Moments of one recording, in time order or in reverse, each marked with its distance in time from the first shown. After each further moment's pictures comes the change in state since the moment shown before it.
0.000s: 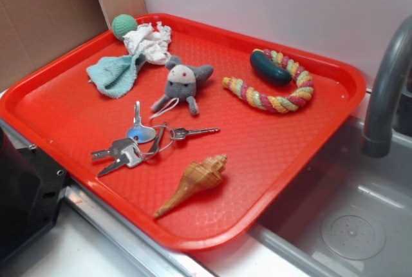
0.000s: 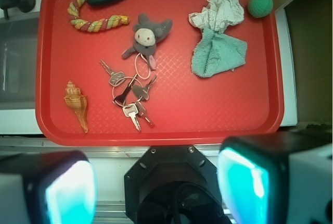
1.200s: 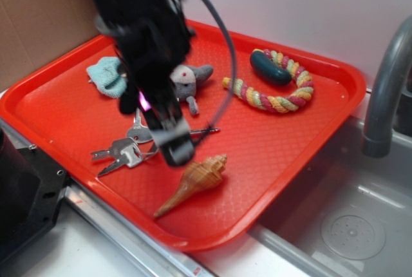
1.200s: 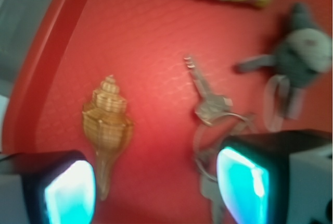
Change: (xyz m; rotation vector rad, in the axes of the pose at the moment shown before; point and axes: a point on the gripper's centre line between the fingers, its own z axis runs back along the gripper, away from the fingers) arm 0.023 -0.108 -0.180 0.012 0.023 -0.435
